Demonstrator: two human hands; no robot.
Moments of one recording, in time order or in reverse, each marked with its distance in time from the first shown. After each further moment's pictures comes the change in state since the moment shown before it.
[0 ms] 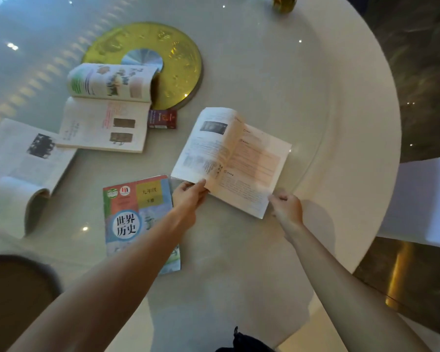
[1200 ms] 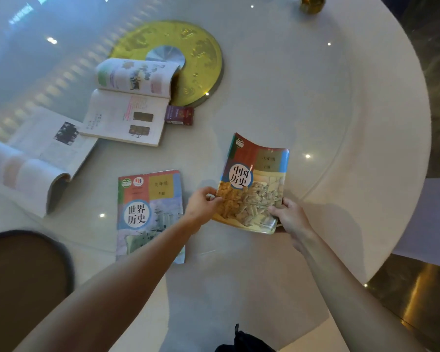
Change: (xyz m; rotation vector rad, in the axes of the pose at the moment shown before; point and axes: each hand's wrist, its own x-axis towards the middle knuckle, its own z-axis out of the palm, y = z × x) left_hand -0.015 -0.022 -0.011 0.756 -0.031 0.231; right_hand -0.014 -0.003 -0.005 0.054 -0.341 0.015
